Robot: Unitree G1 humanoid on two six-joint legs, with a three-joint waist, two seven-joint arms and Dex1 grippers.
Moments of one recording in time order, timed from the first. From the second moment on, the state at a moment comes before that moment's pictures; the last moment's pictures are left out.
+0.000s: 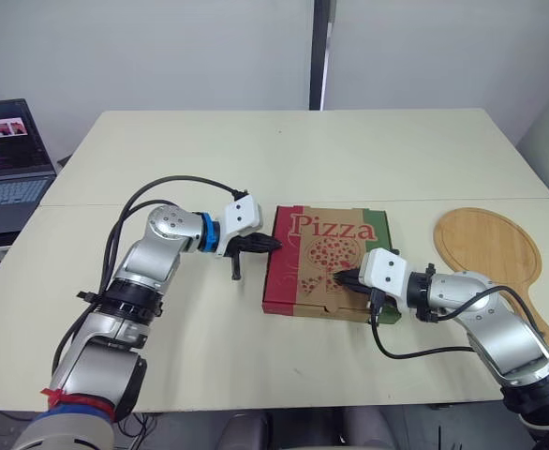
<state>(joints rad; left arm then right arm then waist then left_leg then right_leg) -0.71 0.56 -0.26 0.37 -0.10 0.16 -1.24 -0.25 -0.68 0.26 -0.43 0.09 0.41 0.83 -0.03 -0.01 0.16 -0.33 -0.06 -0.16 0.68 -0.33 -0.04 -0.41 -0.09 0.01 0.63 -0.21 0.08</state>
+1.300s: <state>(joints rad) -0.61 0.55 -0.20 0.15 -0.22 0.37 -1.25 -0.22 -0.61 0.08 -0.48 0.22 0.42 0.75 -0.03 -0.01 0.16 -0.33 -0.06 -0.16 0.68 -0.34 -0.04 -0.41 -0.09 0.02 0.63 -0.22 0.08</state>
